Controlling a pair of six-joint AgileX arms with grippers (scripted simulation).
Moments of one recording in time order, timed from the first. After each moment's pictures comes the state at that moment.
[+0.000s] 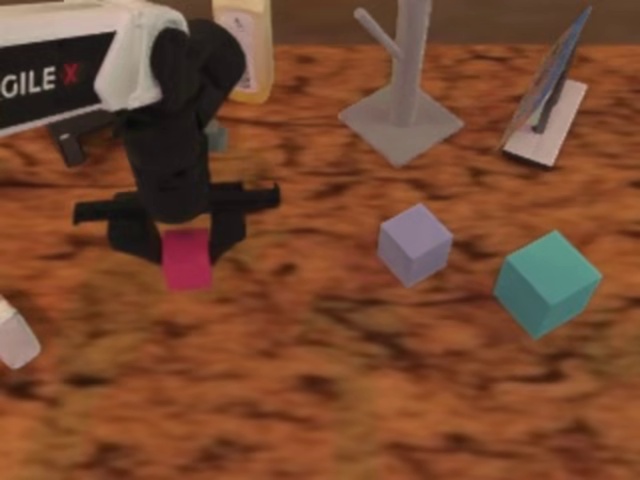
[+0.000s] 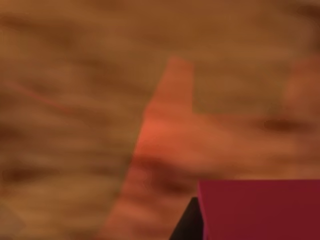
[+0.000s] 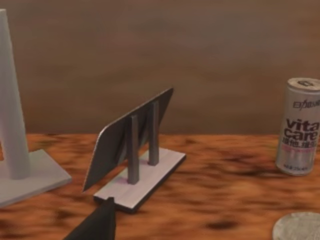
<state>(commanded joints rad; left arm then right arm) -0.42 2.03 1.50 -1.04 -0.01 -0.49 0.00 0.00 0.00 0.00 0.00 0.00</state>
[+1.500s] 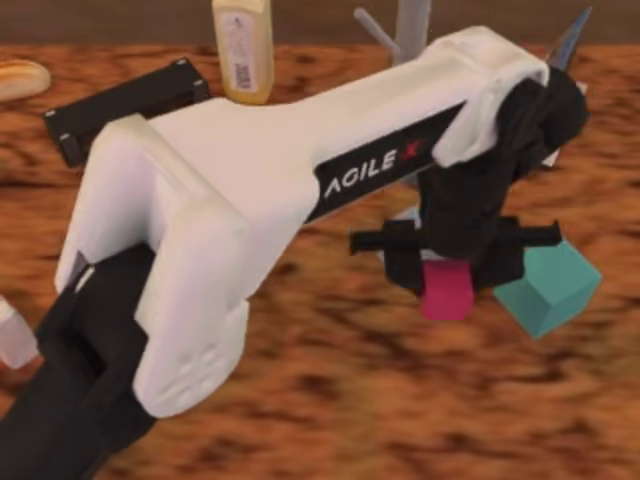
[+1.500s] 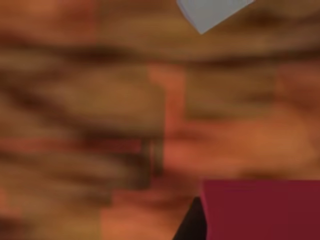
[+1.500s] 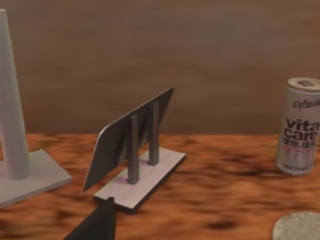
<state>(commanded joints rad) -0.90 2.50 2.29 -1.32 -0.01 -0.89 0.00 0.00 0.00 0.00 0.00 0.00</state>
